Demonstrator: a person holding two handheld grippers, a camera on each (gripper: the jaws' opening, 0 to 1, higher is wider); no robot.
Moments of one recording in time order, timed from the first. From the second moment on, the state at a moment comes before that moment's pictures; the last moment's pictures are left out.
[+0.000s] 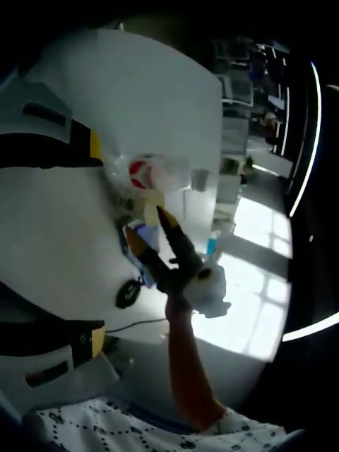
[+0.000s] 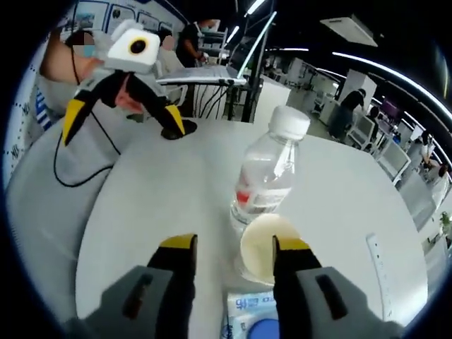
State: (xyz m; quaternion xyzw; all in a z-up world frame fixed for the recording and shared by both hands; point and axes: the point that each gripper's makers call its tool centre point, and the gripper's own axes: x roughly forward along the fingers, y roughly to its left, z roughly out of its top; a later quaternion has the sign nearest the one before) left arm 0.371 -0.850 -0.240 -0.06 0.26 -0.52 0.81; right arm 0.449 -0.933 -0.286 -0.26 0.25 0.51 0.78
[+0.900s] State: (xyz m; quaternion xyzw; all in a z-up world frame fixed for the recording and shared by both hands) left arm 0.367 -0.865 -0.210 -0.03 0.23 -0.54 0.81; right arm 0.424 -0.984 -0.217 -0.14 0.20 0.40 0.88
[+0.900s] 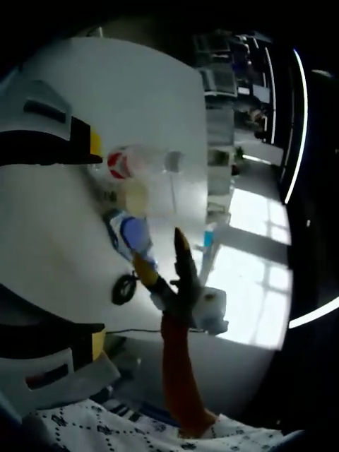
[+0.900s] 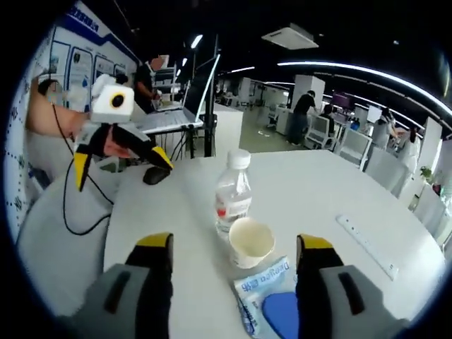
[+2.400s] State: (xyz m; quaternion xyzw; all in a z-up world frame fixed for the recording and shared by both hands) left arm 0.308 -0.892 -0.186 0.00 0.21 -0.54 0.82; right arm 0.270 -1.161 -0.187 -0.07 0.19 0.22 0.95
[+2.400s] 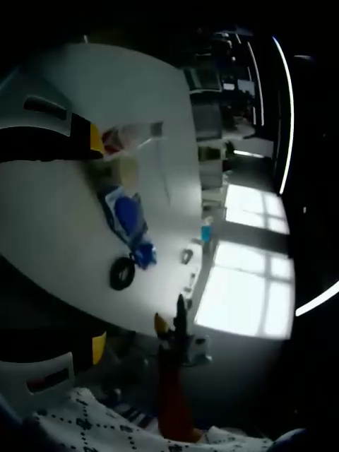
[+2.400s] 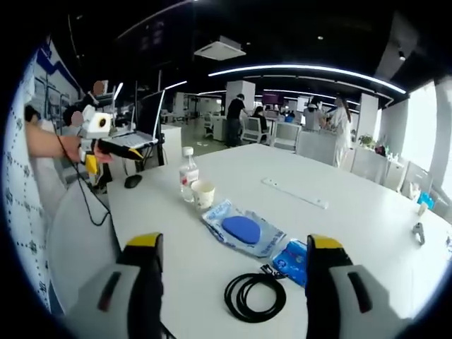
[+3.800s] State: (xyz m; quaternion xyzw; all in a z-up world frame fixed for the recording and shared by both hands) left arm 0.273 -0.873 -0.239 0.01 0.26 -0.47 0.84; right arm 0.186 -1.212 -0.253 0.00 0.24 0.13 0.96
